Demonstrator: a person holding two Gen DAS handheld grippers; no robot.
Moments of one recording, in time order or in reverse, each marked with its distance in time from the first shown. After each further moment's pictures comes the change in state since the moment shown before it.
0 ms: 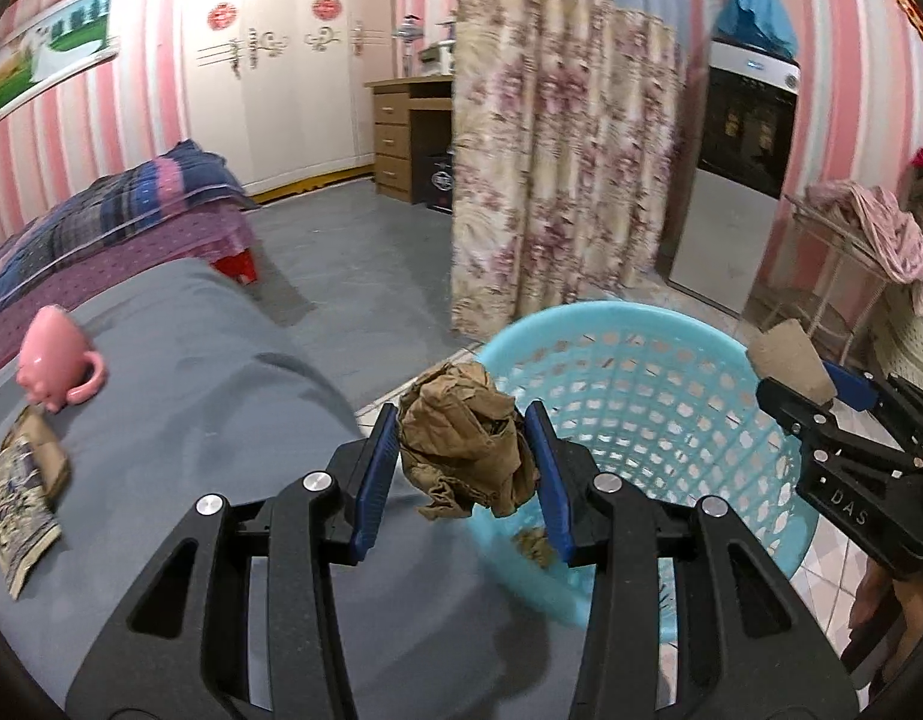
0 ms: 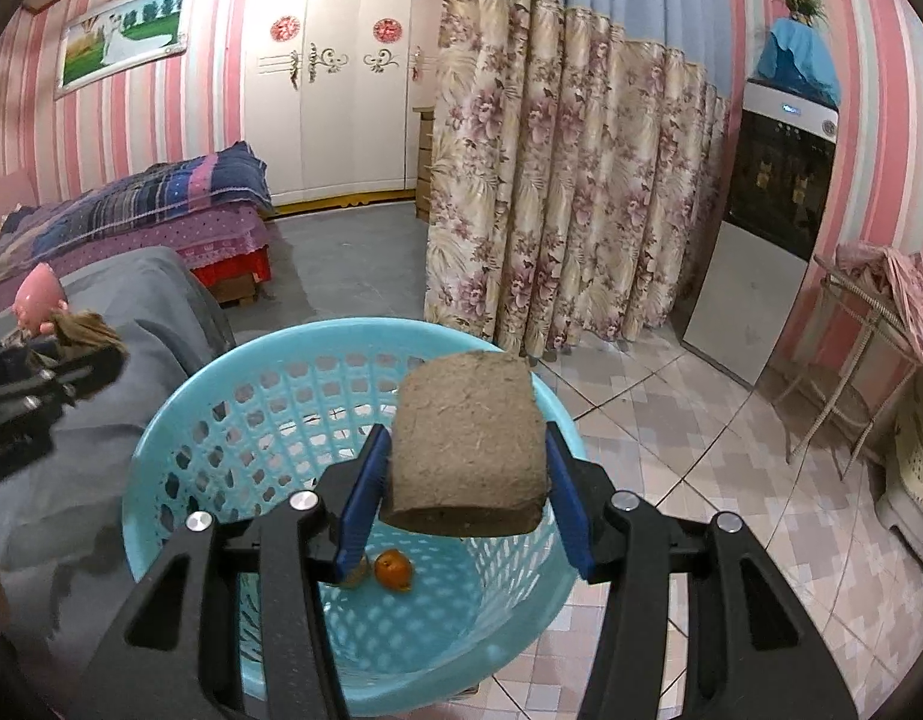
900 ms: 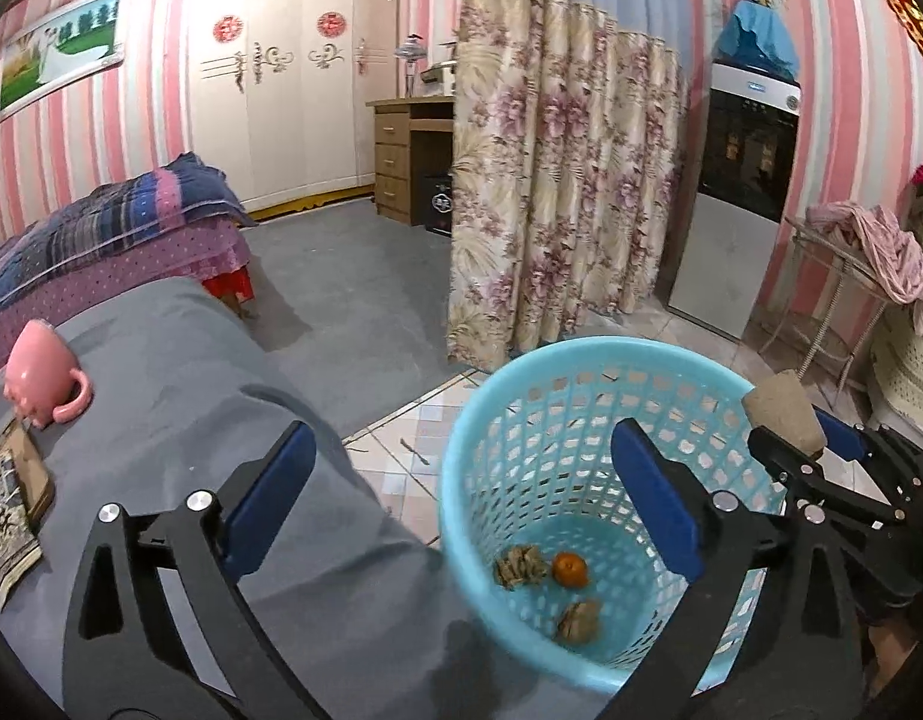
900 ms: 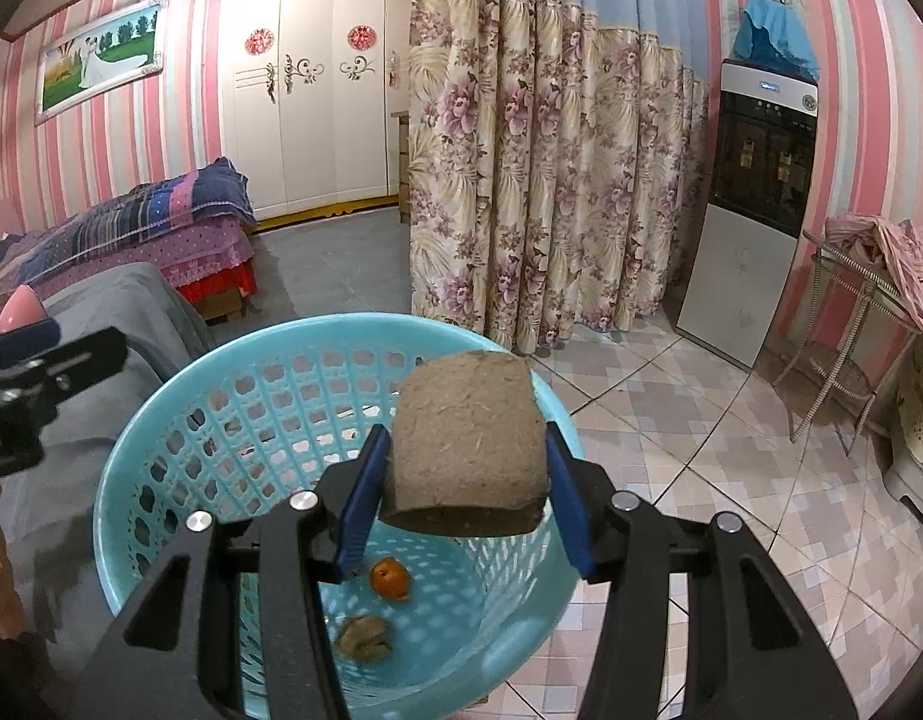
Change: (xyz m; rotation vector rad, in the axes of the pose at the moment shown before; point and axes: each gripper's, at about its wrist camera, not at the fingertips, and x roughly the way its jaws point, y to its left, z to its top) left arm 0.009 0.007 0.010 -0.031 -0.061 0.009; right arm 0.018 -0.002 -0.006 0.048 -0.008 -0.014
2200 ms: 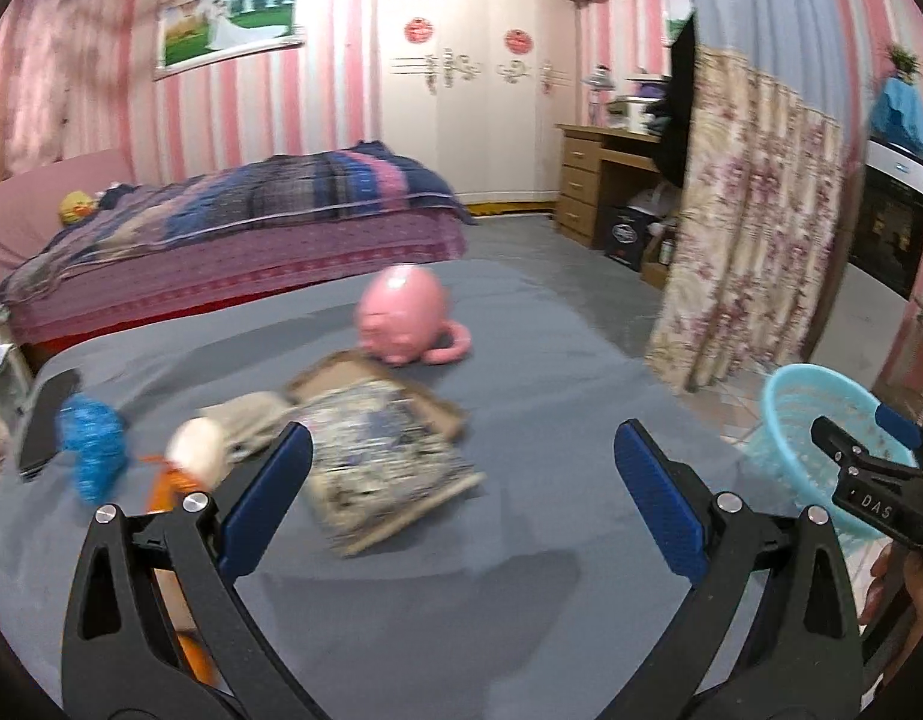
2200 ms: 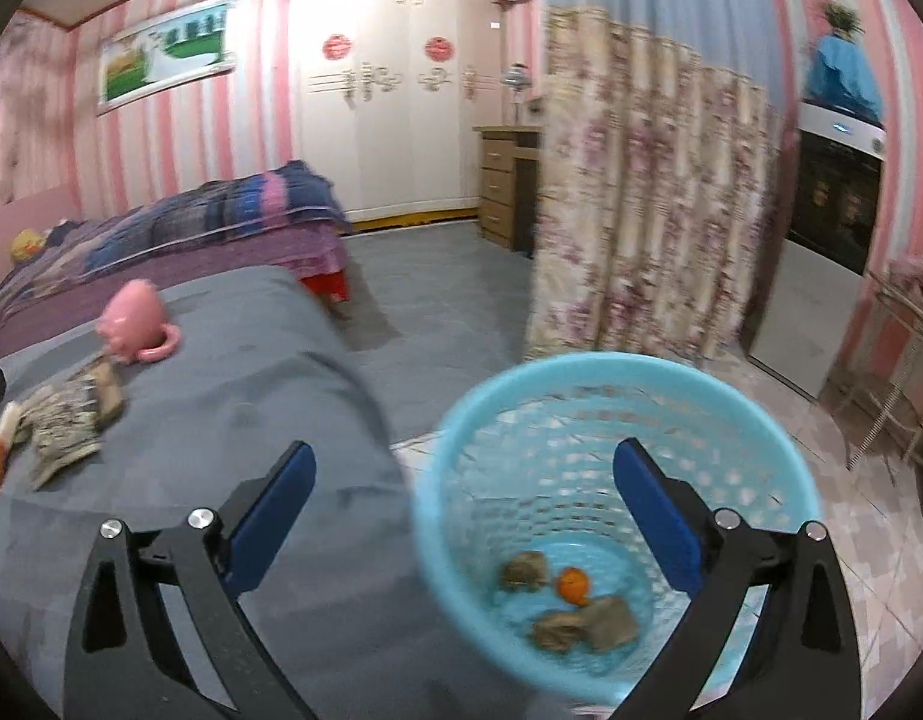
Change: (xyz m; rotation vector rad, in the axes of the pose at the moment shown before) left arm -0.157 0.209 -0.045 -0.189 -0.040 0.361; right arm -0.048 0.171 0.006 -0.086 -0.038 0.172
